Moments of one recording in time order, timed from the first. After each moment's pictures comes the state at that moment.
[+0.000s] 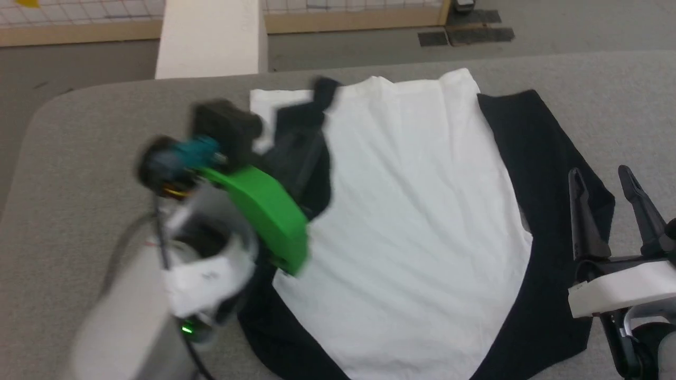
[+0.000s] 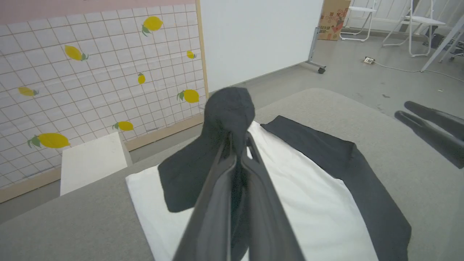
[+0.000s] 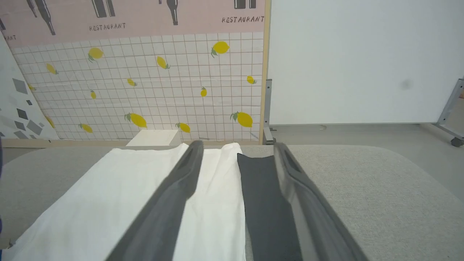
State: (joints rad) left arm -0.53 0.42 -0.52 -0.36 -0.58 0.10 0.47; right arm -0.03 -0.06 -0.12 -0.28 0.14 0.13 0.10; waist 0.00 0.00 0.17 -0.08
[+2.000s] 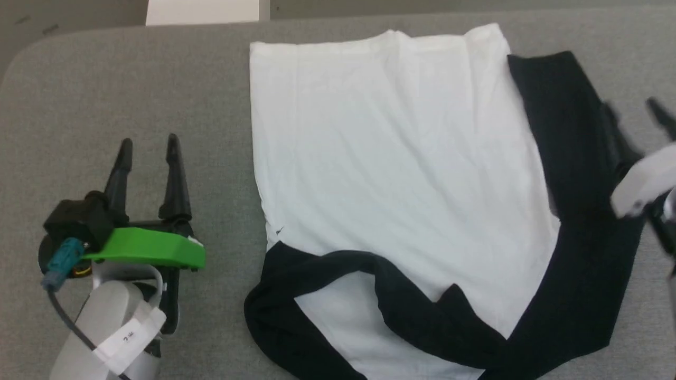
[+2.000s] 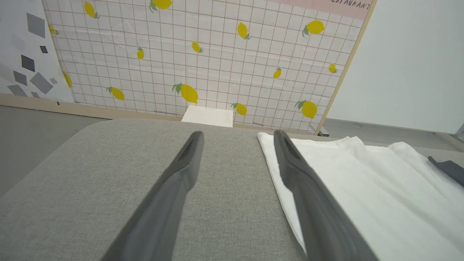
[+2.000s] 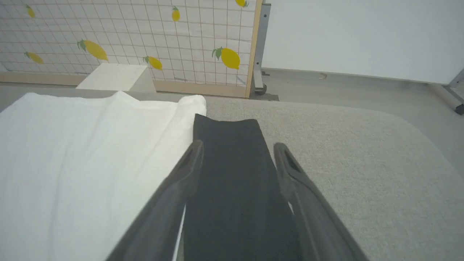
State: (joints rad) left arm -0.28 0.34 -0.23 0.05 -0.52 0.15 -0.26; right arm -0.45 -0.32 -0.09 0.22 0.25 0.13 0.20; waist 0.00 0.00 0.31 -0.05
